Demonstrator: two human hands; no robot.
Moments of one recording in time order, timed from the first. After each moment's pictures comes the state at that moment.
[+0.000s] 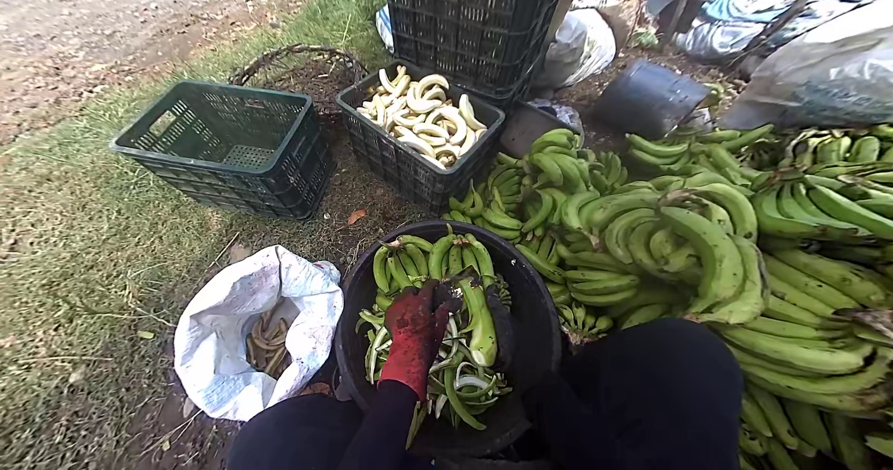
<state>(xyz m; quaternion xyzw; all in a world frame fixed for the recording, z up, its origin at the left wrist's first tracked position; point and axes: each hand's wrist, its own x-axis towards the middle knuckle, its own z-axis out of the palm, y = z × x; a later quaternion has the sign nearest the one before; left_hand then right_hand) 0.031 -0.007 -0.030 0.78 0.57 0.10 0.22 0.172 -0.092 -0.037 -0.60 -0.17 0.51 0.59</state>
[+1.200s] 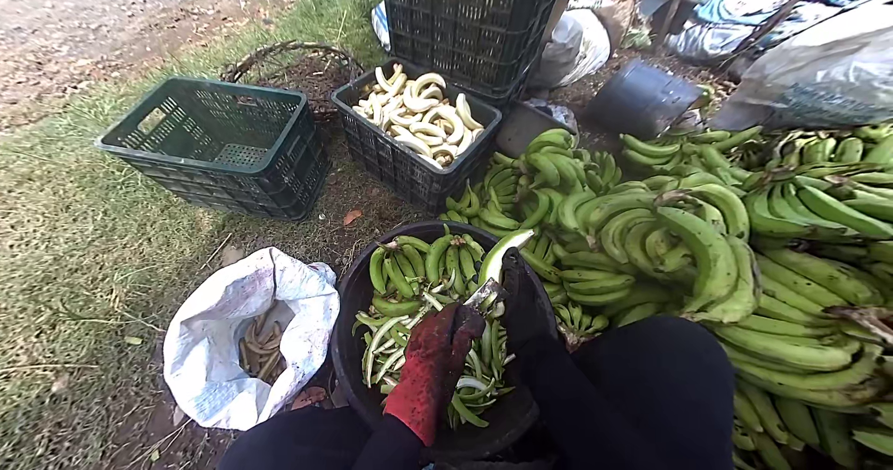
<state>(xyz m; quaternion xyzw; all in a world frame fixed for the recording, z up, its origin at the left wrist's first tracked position) 0.030 -0.054 -0.001 0.78 0.48 0.11 0.38 0.214 -0.033 -0.030 -0.60 -0.16 0.36 0.69</state>
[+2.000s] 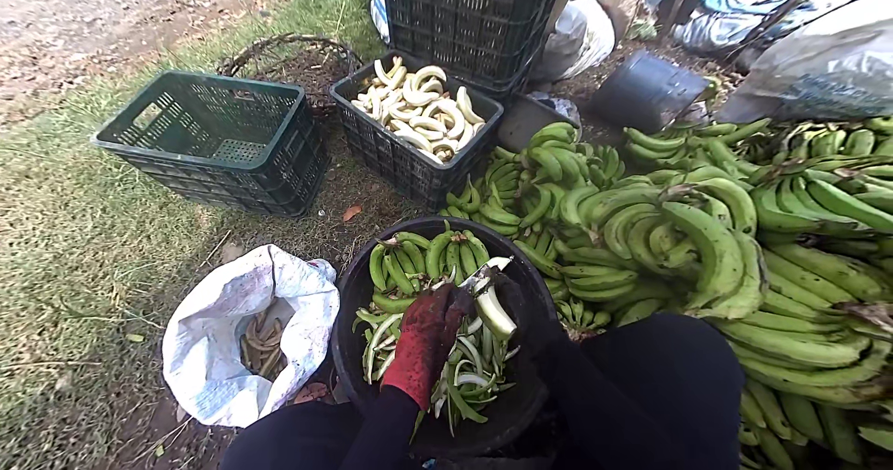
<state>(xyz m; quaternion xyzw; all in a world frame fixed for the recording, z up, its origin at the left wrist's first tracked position) 0.036 -0.019 -0.025 0.82 0.46 0.13 0.32 0.230 -0.062 -0.057 -0.62 -0.27 0.48 0.56</state>
